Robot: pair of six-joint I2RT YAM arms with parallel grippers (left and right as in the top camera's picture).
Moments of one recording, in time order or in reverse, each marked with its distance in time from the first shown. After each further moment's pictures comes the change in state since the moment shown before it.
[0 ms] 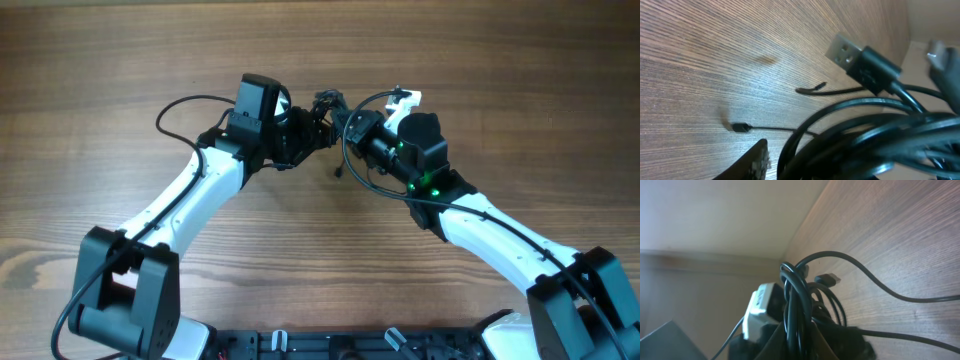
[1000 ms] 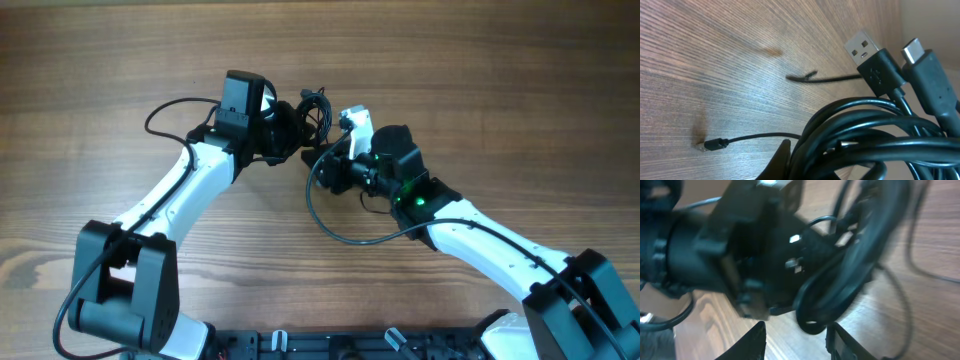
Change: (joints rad) left arm 0.069 0.023 0.000 0.022 0.018 -0.037; right arm 0.109 -0.001 0.006 -0.179 -0.109 -0.758
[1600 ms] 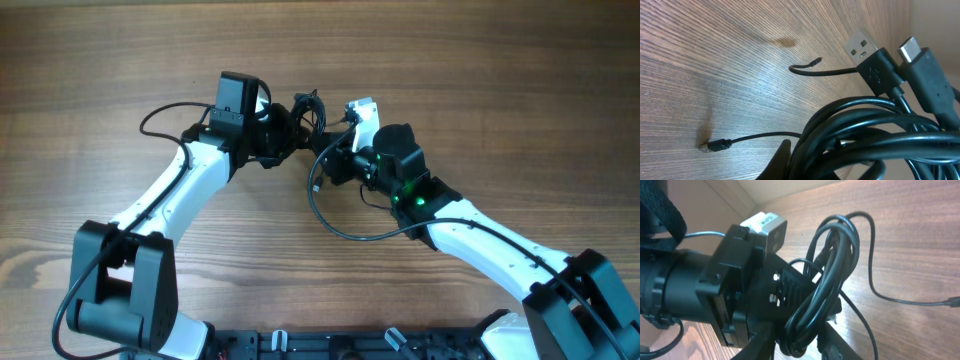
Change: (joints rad) left arm 0.022 0.000 0.000 -0.049 0.011 -0.005; right arm 0.000 0.000 0.000 0.056 0.119 0.001
